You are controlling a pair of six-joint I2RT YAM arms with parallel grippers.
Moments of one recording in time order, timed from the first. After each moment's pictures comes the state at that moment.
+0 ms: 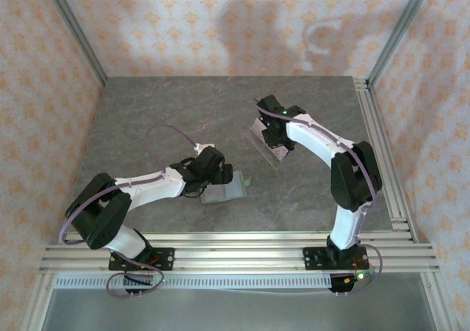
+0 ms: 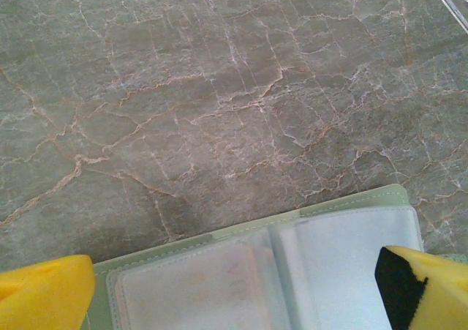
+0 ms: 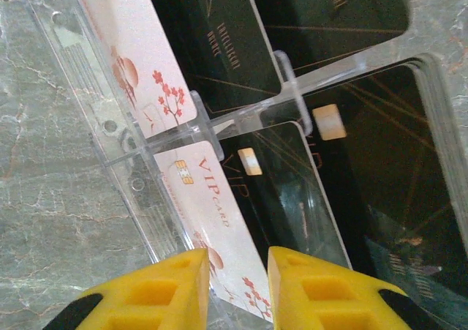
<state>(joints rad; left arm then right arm) -0.68 1.51 0.77 -0.24 -0.23 -0.69 0.51 1.83 1.47 -0.88 0.28 0.17</state>
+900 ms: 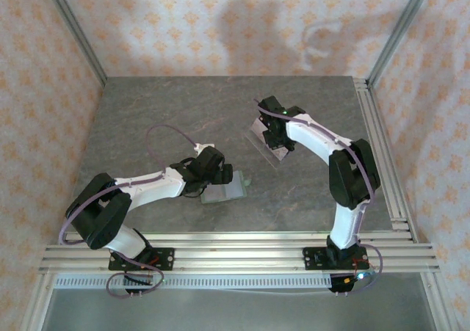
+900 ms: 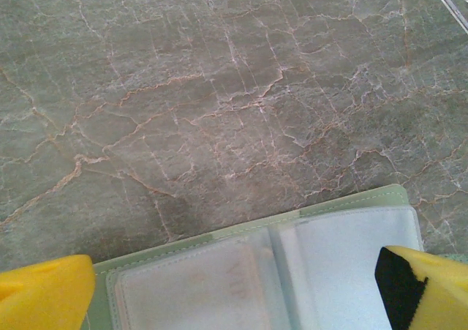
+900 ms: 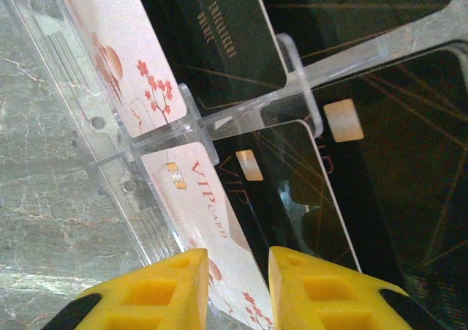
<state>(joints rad) -0.68 1.51 0.77 -0.24 -0.23 -0.69 0.50 1.87 1.46 -0.87 0.25 0.18</state>
